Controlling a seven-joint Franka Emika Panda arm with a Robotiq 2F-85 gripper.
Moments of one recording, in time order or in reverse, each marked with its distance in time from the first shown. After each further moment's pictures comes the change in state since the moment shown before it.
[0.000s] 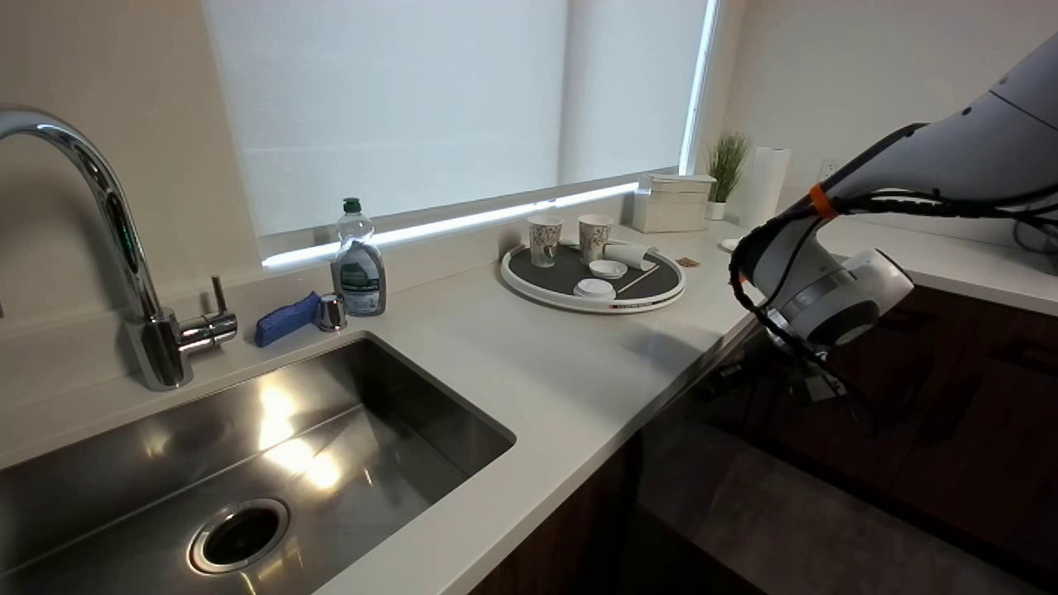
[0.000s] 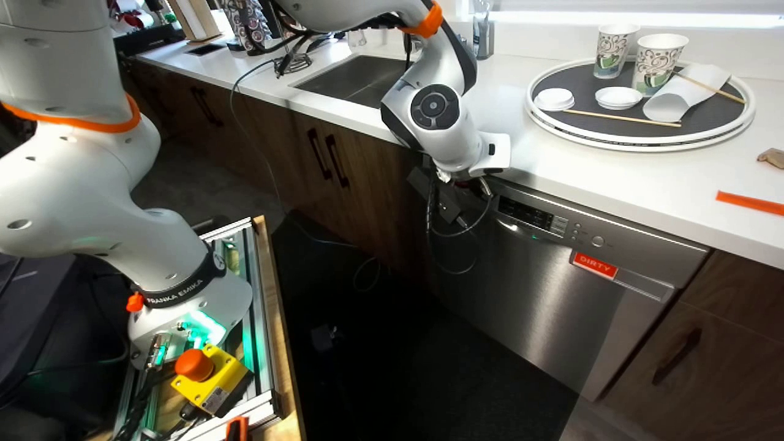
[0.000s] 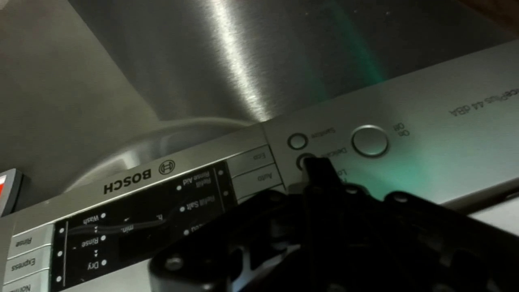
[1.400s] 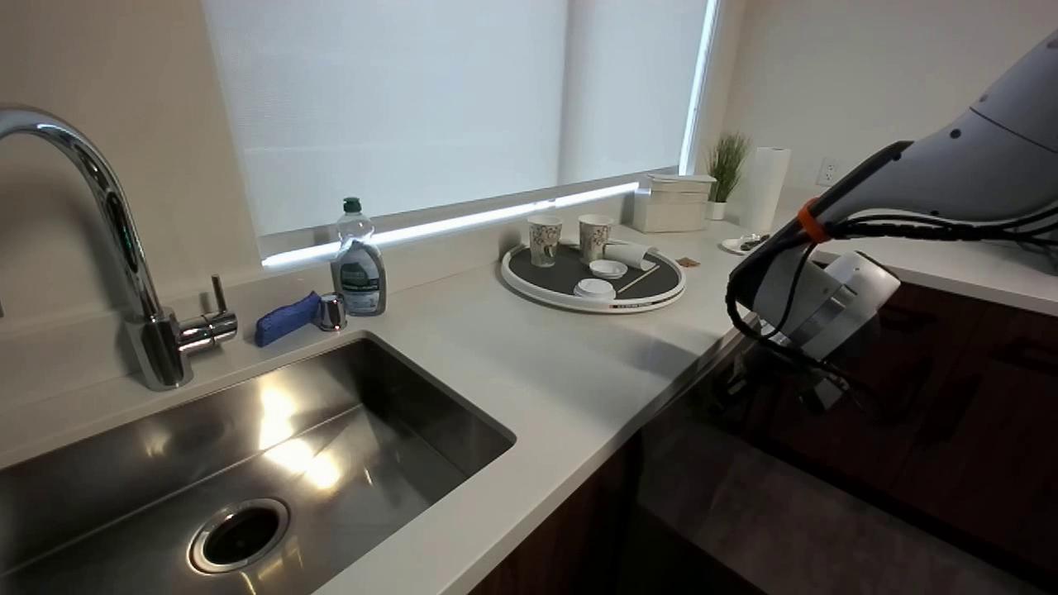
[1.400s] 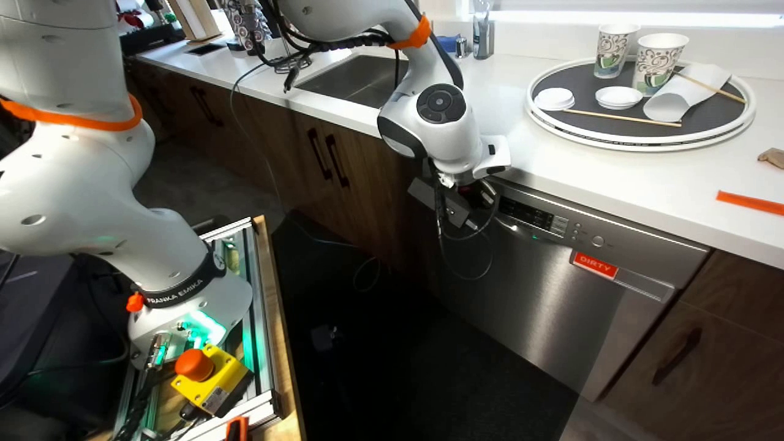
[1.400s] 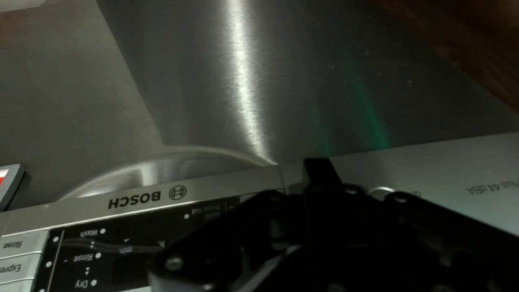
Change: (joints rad) arm 0.105 0.014 -0.114 -0.030 -0.264 0.009 0.091
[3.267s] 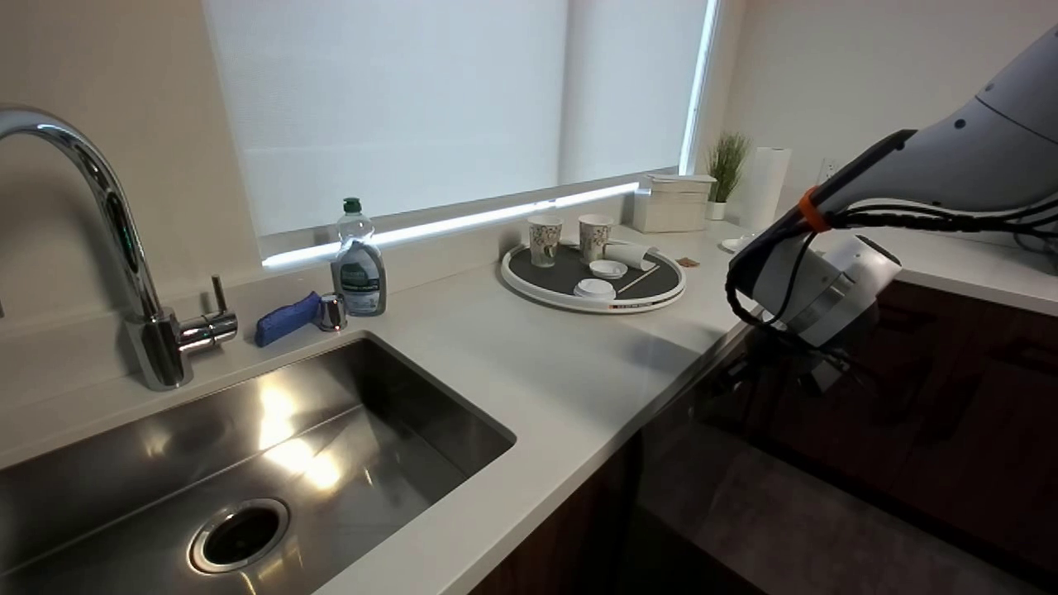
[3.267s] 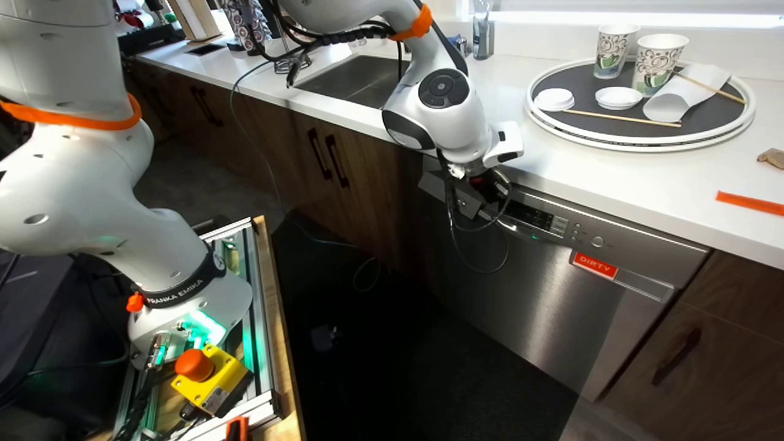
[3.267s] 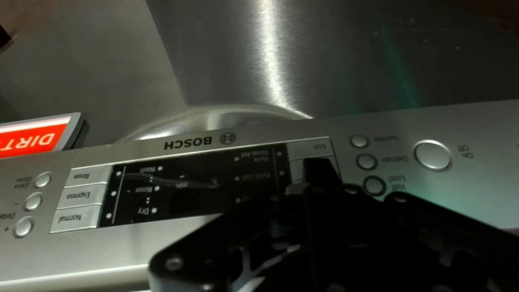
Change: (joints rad) arm 0.015 -0.016 -0.023 0.030 -0.019 0.057 0.012
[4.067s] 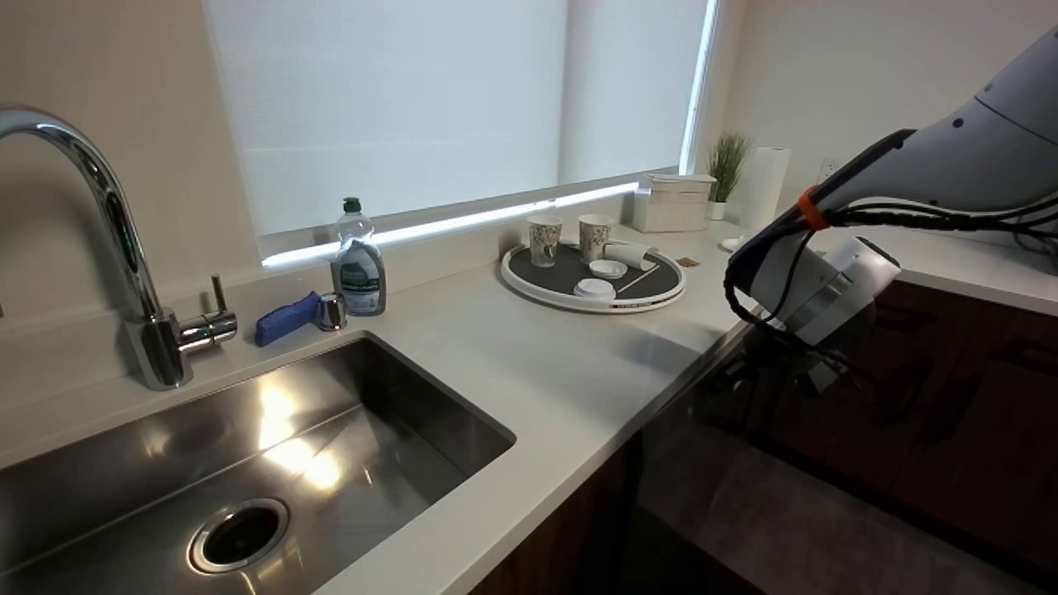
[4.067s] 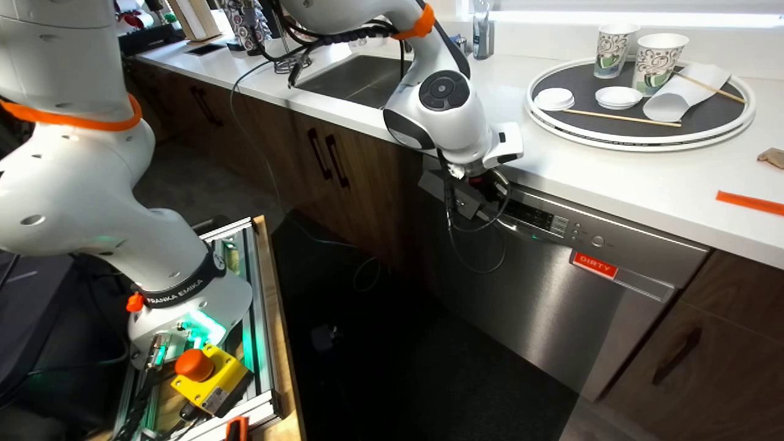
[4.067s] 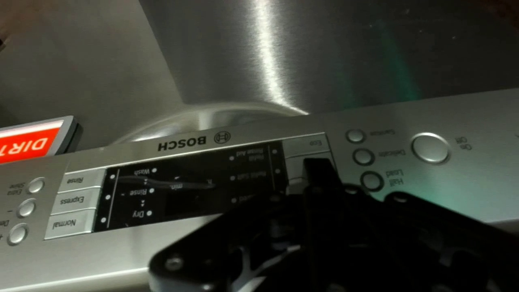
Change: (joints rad) arm -0.024 0.009 0.028 0.011 0.033 0.000 -0.006
